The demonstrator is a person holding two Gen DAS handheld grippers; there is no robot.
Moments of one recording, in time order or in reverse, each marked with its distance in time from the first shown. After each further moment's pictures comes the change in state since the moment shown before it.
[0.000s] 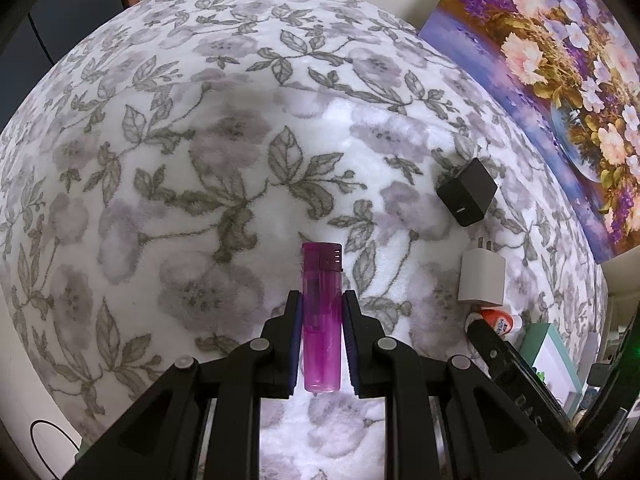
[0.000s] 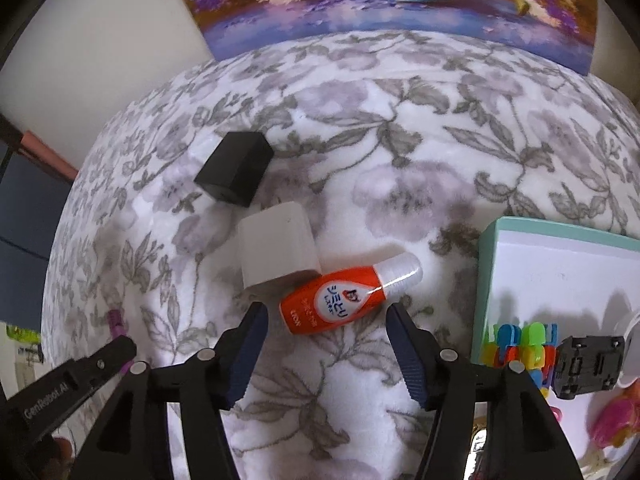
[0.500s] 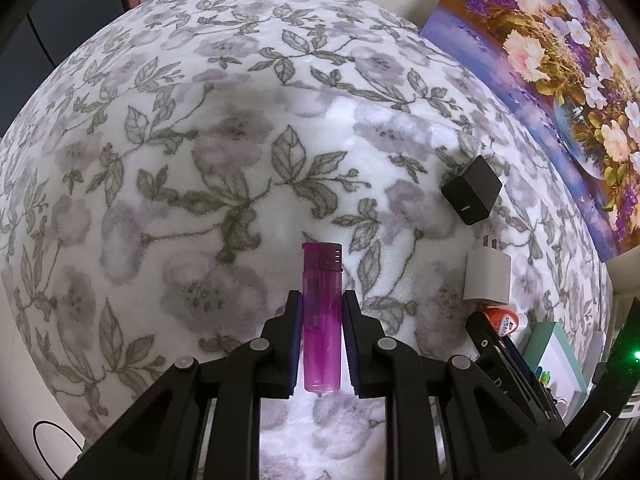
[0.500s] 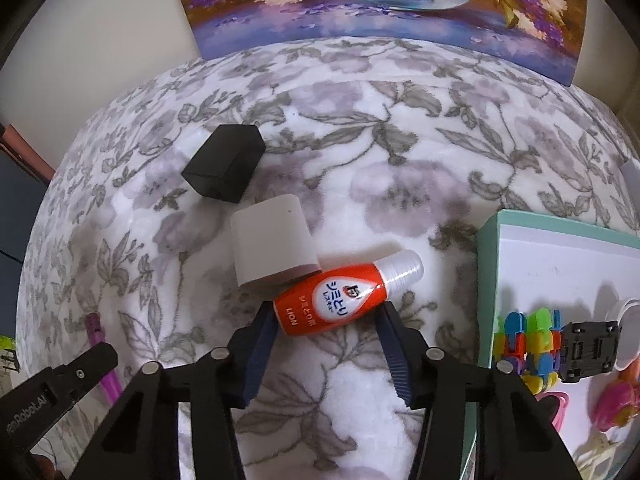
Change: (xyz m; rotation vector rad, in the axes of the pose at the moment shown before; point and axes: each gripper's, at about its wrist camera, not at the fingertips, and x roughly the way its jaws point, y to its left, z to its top) left arm 0.001 0.000 0.000 0.009 -0.001 0.020; right arm 0.007 0.013 -0.009 0.011 -0.058 -0.118
